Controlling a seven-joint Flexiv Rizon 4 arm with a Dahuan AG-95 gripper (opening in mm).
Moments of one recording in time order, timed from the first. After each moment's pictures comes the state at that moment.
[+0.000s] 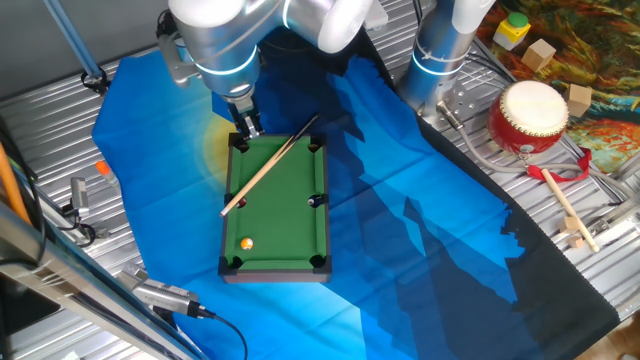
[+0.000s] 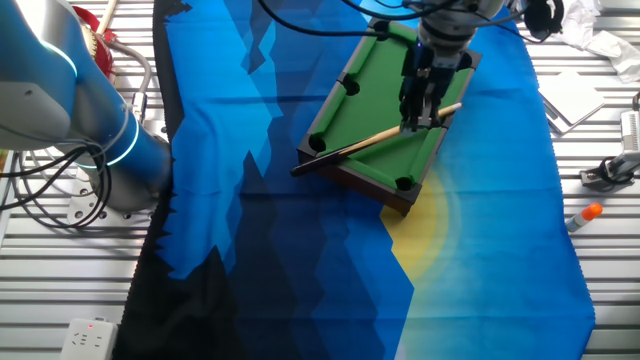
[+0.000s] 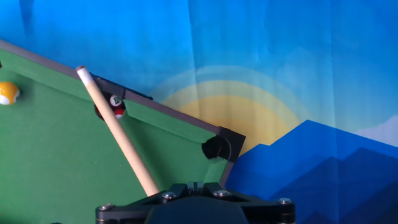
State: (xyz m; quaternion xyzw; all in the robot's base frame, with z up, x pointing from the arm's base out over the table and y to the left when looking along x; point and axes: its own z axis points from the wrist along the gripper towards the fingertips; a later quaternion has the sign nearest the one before) arm 0.495 0.000 0.177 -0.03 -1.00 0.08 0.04
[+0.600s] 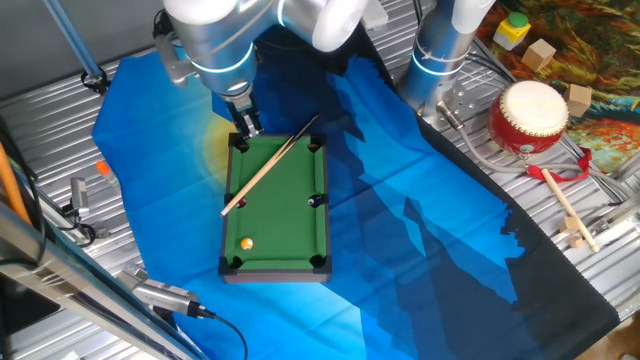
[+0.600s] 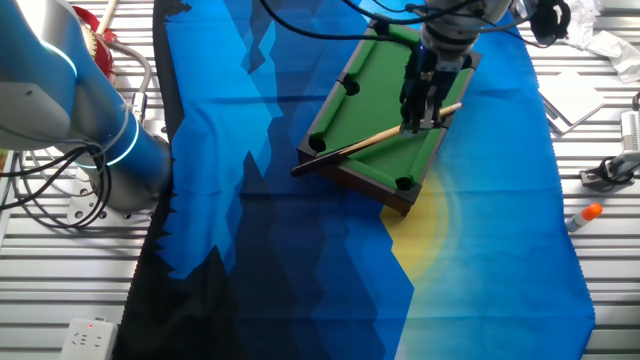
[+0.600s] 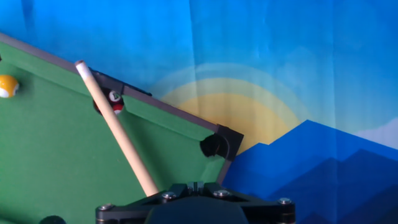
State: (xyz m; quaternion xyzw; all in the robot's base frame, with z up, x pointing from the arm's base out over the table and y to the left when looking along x) arm 0.498 0.001 0.173 -0.02 -1.00 0.08 0.05
